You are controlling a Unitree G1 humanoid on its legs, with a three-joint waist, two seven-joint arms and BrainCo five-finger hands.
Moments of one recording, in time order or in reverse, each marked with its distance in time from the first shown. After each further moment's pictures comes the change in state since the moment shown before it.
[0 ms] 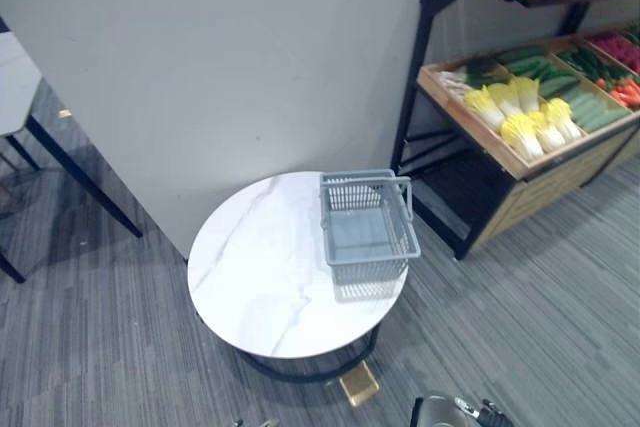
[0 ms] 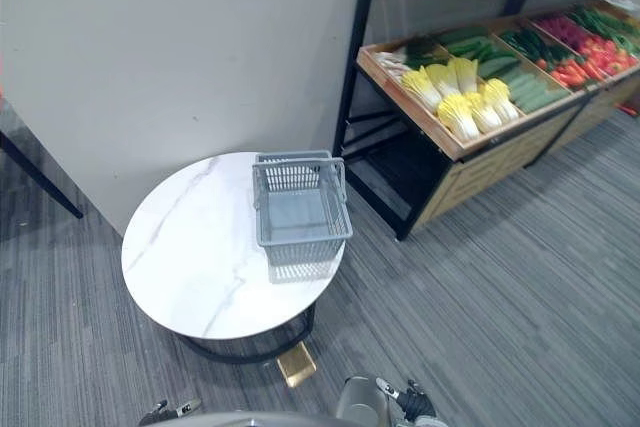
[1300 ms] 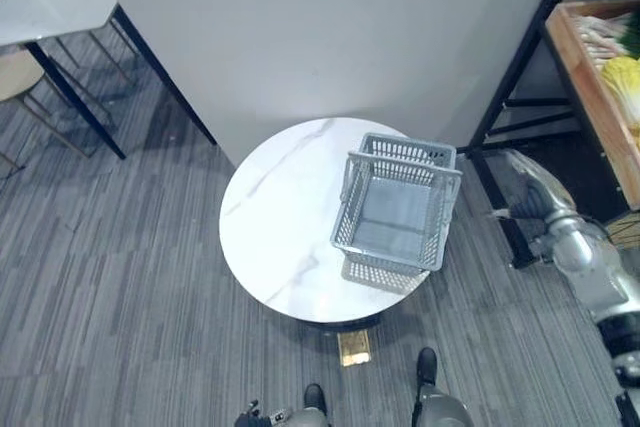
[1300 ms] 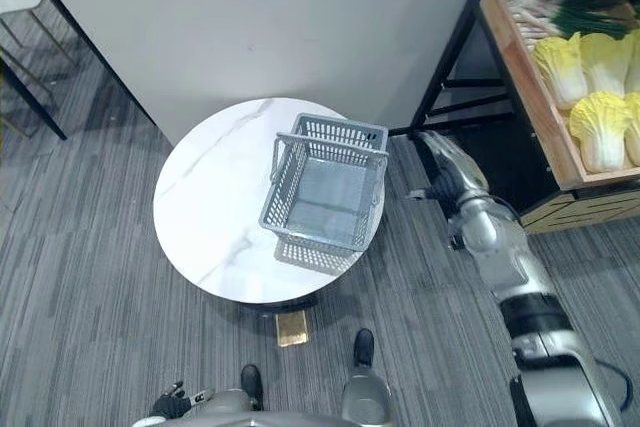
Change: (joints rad) left arm 0.006 0.019 -0.132 -0.063 0.006 -0.027 -0.003; right arm -0.530 -0.642 0.504 -0.745 -0.398 -0.070 -0.085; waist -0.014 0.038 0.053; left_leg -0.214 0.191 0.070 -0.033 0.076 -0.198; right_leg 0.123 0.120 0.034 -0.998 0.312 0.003
